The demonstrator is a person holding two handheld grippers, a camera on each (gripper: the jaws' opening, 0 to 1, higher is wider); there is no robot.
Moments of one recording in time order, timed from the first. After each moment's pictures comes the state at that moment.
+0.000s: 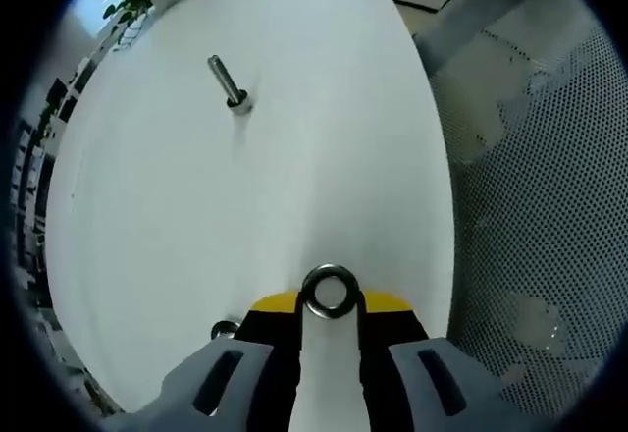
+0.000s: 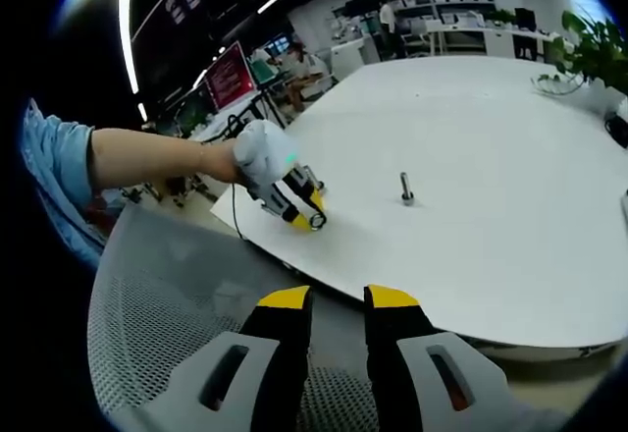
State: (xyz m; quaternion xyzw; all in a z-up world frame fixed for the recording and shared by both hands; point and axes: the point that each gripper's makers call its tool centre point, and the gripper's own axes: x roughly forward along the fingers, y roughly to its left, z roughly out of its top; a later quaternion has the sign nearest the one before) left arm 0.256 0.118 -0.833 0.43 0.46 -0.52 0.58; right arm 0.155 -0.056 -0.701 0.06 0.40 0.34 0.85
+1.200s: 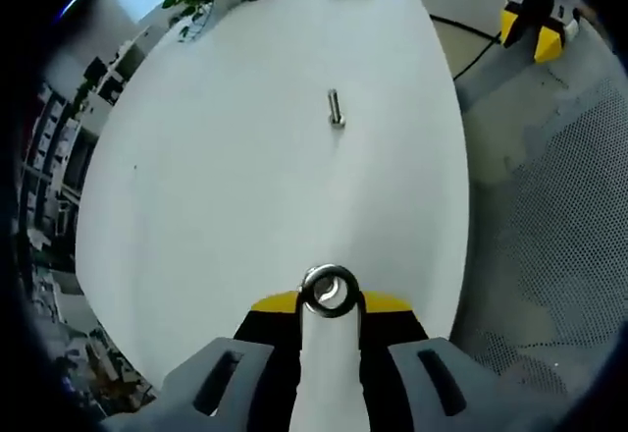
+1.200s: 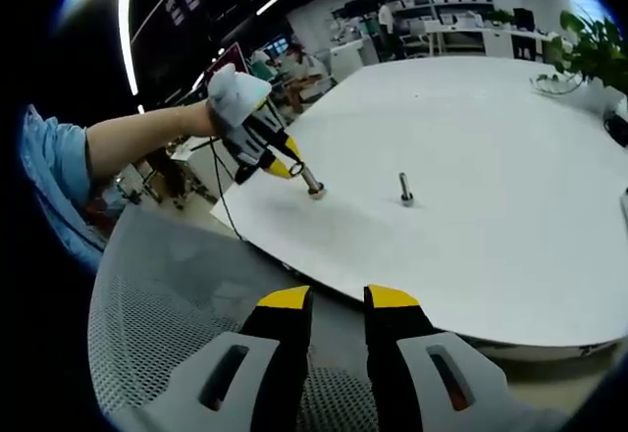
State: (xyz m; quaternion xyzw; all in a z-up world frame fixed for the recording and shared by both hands) left arm 0.302 0.157 -0.759 0.42 0.45 -0.46 0.64; right arm 0.155 -0.056 -0.701 0.06 0.40 0.34 0.85
